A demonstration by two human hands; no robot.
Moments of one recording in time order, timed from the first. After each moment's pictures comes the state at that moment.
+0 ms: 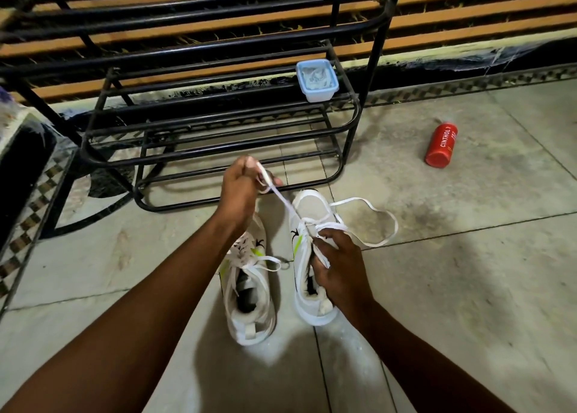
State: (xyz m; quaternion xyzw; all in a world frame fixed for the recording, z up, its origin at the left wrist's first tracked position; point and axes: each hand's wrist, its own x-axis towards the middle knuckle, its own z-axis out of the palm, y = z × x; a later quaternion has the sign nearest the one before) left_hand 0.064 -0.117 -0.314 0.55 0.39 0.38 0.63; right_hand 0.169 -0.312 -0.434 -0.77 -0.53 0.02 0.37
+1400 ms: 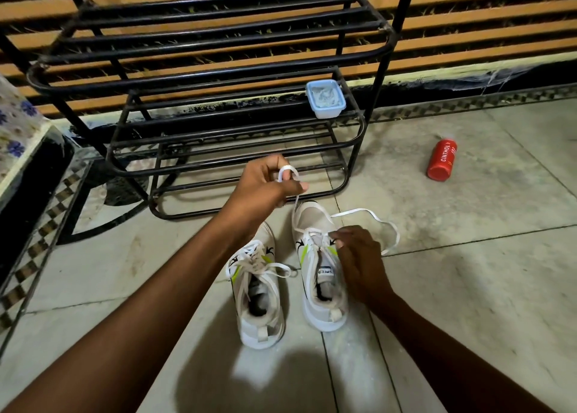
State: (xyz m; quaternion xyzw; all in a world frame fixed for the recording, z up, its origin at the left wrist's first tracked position) left_hand 0.044 -0.160 -0.223 0.67 0.33 0.25 0.62; right_hand 0.194 -0.318 -0.401 -0.71 -0.51 0.06 0.47
